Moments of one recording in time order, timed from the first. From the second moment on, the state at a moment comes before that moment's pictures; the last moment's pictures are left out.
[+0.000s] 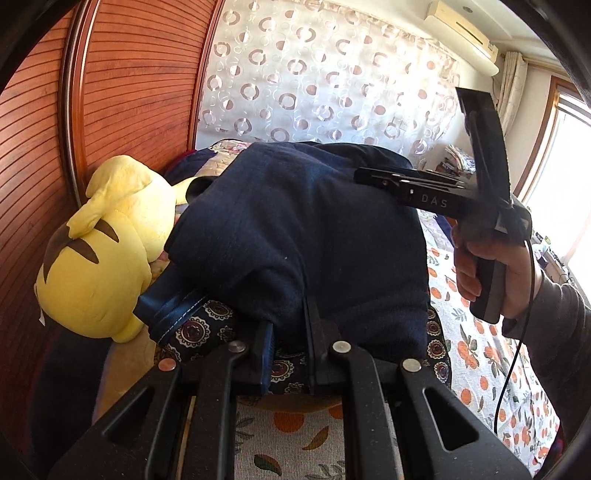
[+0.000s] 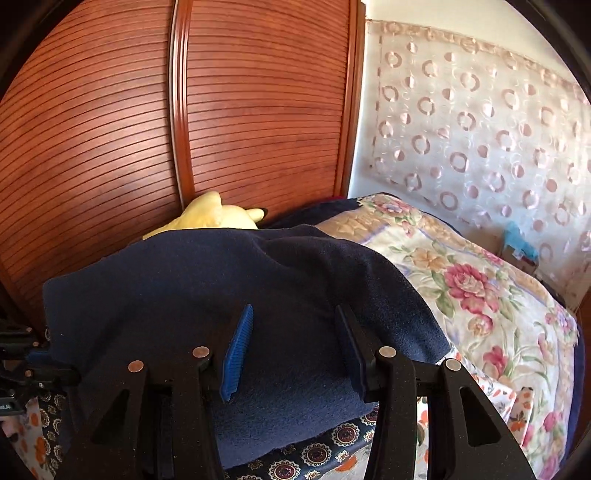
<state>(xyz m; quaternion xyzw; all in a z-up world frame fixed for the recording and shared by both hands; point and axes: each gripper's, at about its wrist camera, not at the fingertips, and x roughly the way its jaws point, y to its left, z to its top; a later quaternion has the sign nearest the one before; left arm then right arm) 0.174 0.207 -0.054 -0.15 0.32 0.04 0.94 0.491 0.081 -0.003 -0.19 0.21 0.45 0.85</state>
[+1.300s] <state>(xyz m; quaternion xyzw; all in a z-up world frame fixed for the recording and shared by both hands) 0.095 0.040 0.025 0.00 0.25 0.00 0.97 0.204 -0.150 0.006 -0.06 0.17 0.33 0.93</state>
